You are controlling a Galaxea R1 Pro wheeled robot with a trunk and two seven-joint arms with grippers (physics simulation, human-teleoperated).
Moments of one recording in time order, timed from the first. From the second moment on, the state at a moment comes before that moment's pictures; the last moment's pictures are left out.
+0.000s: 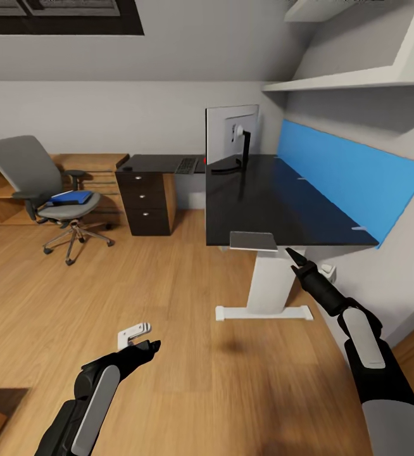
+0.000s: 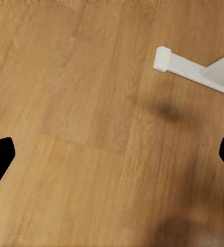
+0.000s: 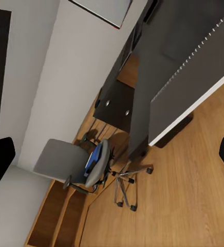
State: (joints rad) left arm -0.27 -0.05 -0.05 -1.48 0.54 0.76 0.37; right arm -0.58 -0.10 -0.21 -1.24 -1.06 0.49 0.27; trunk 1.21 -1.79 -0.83
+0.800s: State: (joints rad) left arm -0.27 -0.05 -0.05 -1.48 0.54 0.76 0.37; right arm -0.58 -0.10 -0.21 -1.24 -1.06 0.50 0.29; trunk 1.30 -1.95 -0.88
